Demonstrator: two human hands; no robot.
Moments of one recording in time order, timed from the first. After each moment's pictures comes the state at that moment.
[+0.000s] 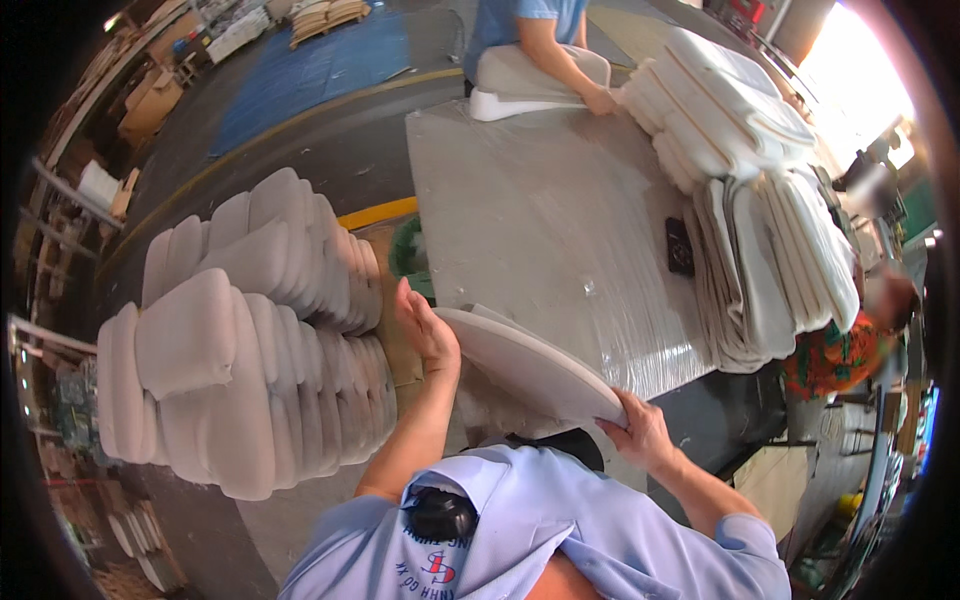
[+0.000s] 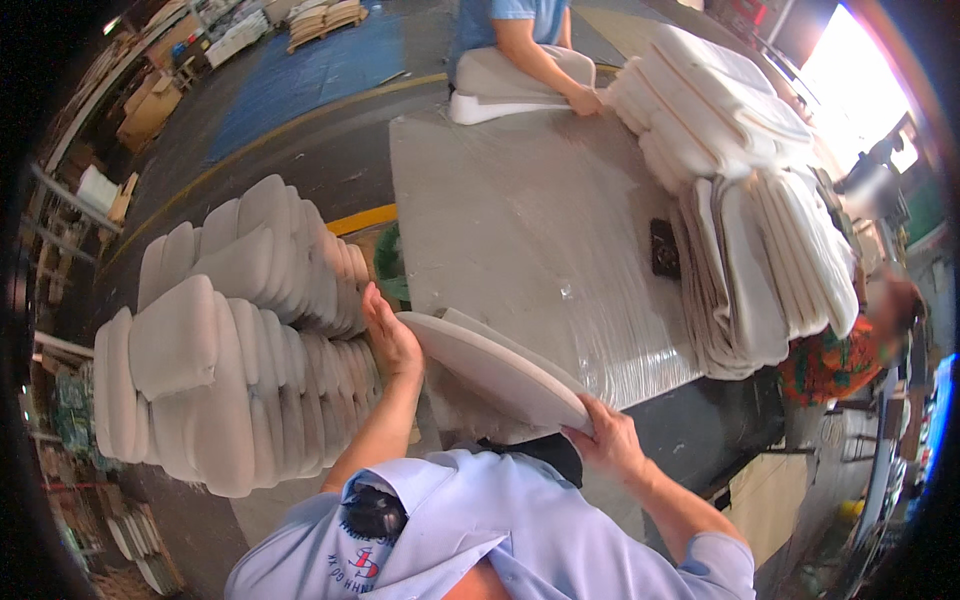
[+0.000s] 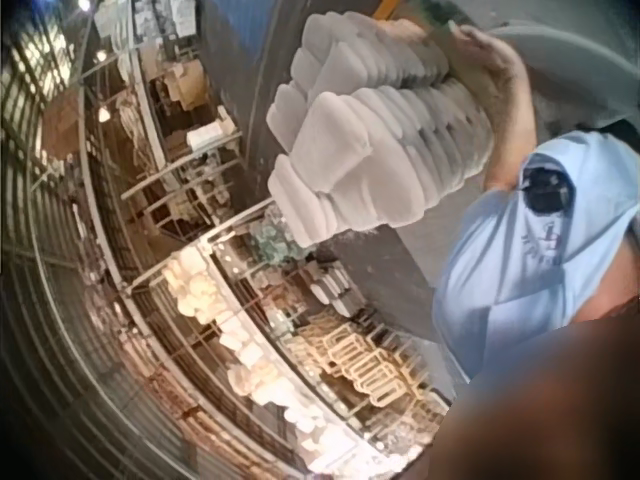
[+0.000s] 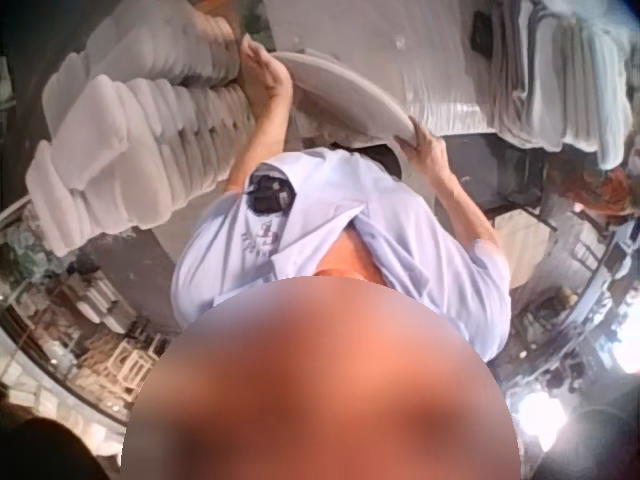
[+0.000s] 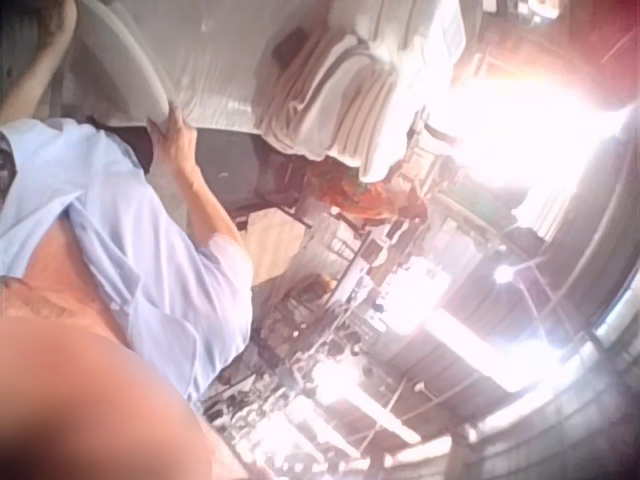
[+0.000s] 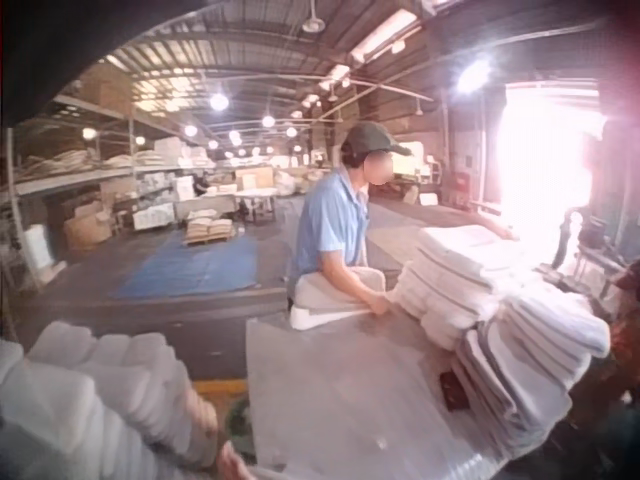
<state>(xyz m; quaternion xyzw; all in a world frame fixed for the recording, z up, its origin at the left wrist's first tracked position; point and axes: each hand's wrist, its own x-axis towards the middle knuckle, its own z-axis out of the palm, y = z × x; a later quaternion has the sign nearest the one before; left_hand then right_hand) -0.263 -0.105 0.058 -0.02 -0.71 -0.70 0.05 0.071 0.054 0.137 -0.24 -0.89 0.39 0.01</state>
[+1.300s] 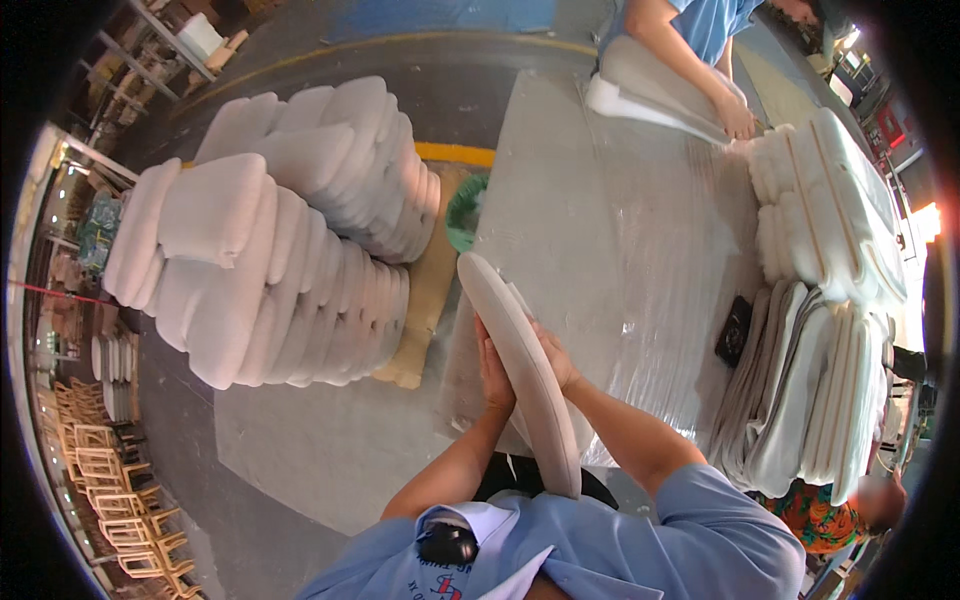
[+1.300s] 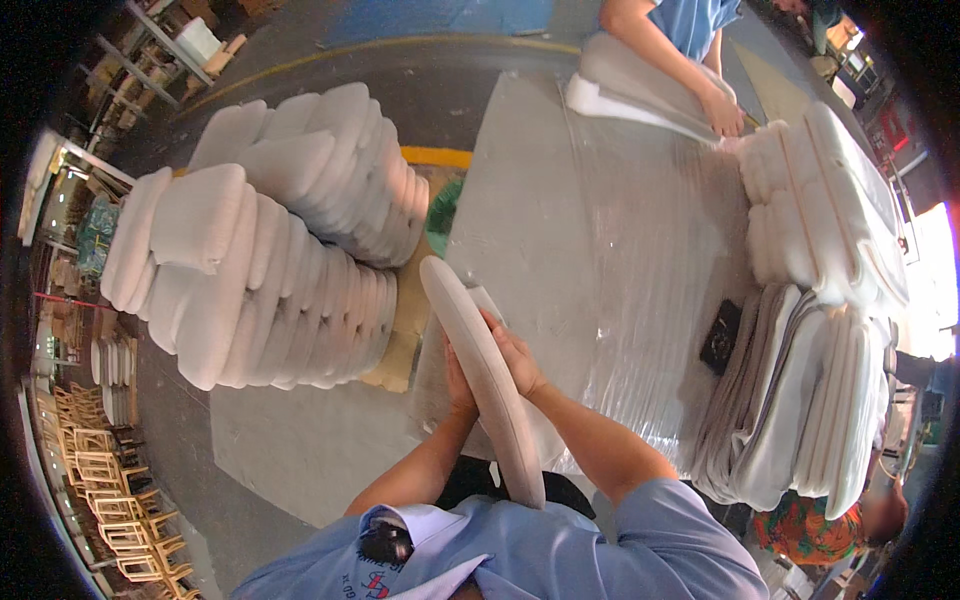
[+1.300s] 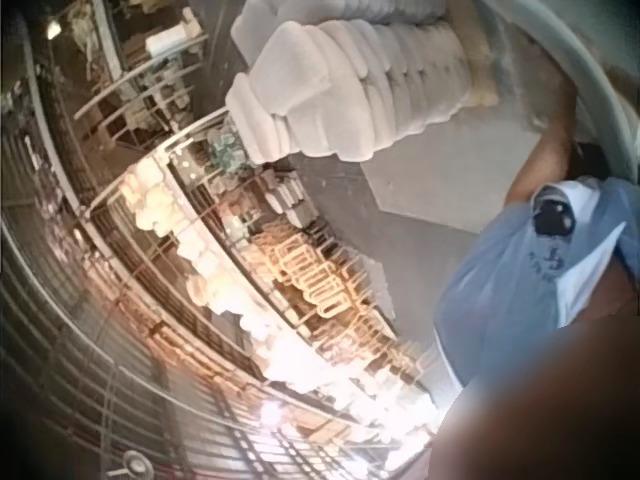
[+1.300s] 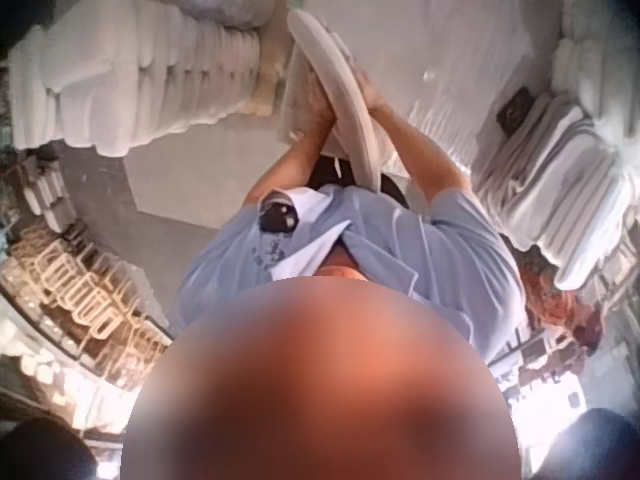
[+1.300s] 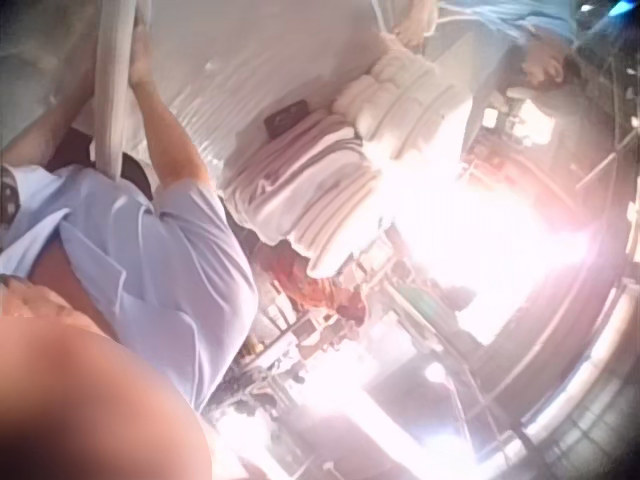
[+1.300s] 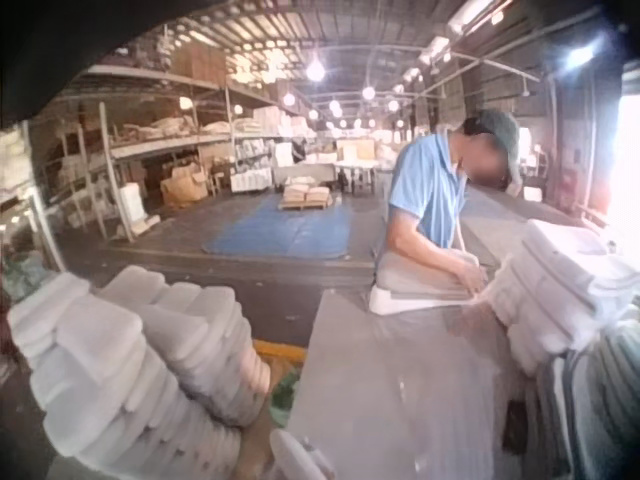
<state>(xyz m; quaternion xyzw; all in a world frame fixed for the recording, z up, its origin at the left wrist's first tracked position) -0.147 -0.050 -0.005 0.02 -0.61 -0.79 -0.02 -0.158 0.083 -0.033 -0.07 -0.59 0.79 -0.16</state>
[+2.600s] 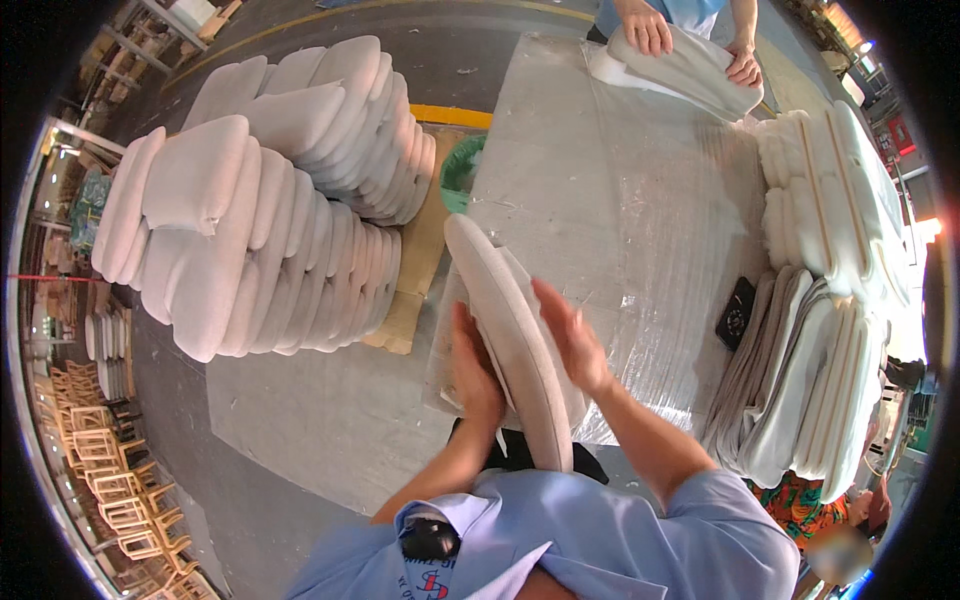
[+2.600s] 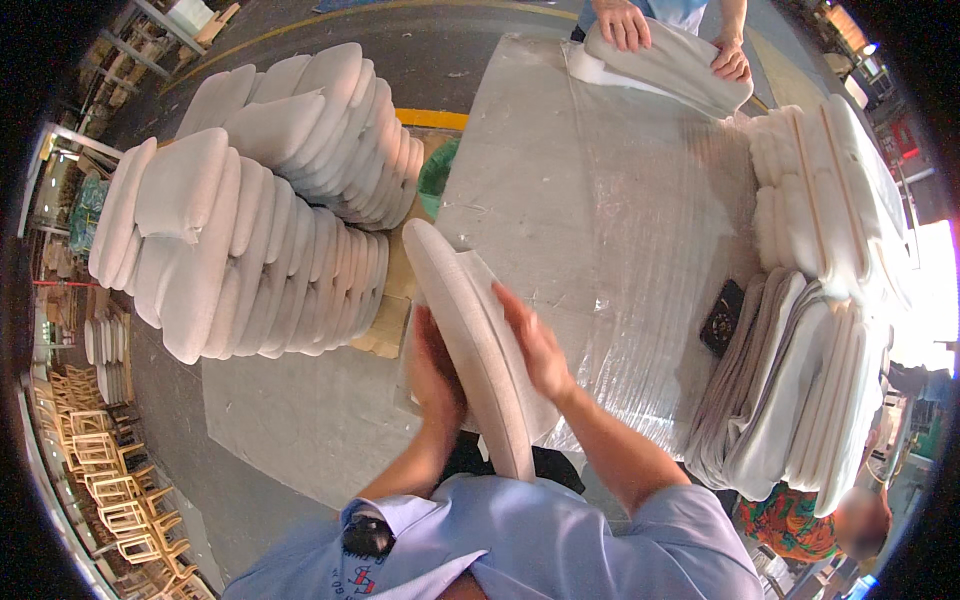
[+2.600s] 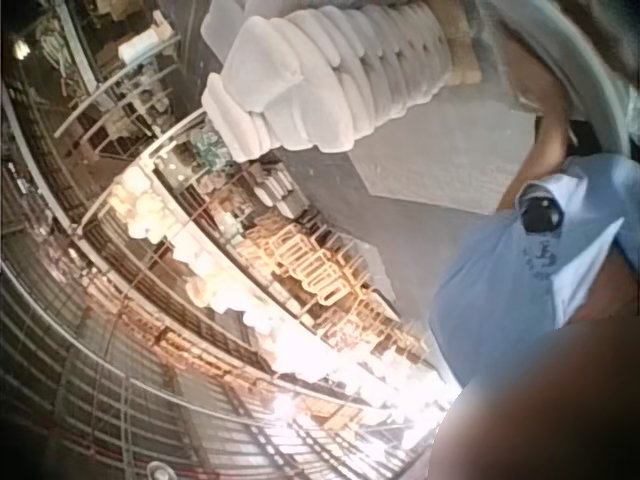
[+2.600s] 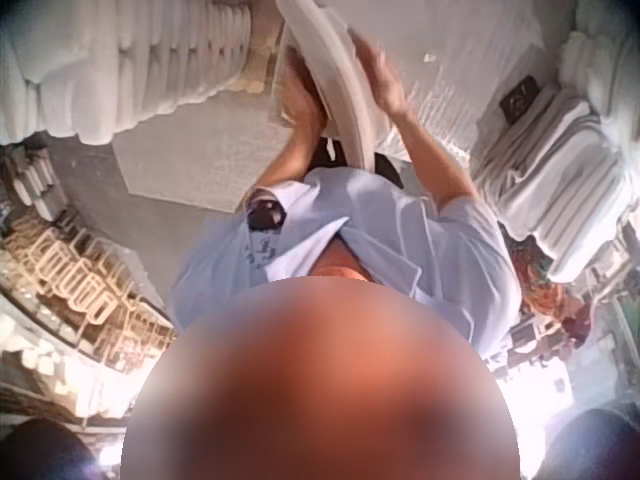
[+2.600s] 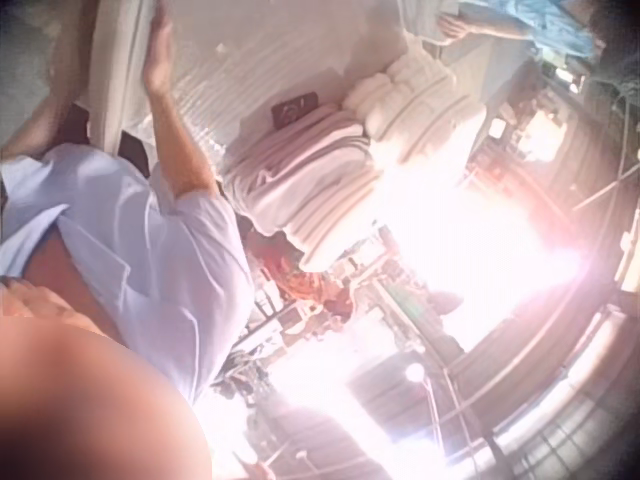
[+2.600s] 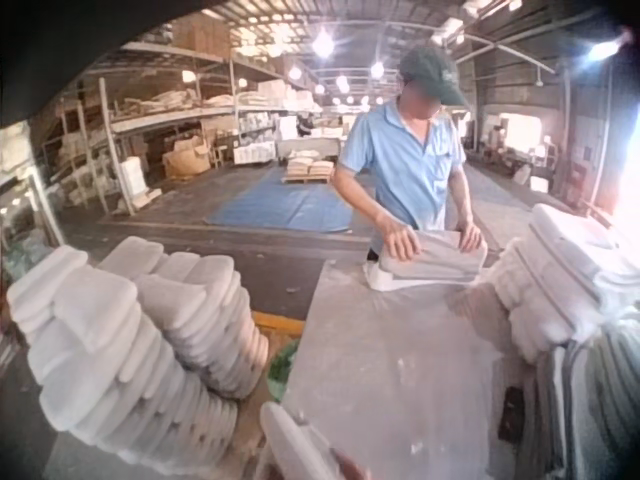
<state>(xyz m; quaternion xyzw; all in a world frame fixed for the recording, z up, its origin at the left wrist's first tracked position) -0.121 -0.063 0.015 0.18 -0.44 -0.88 -0.08 -0.120 0.110 0.015 0.03 -0.55 0.83 -0.11</state>
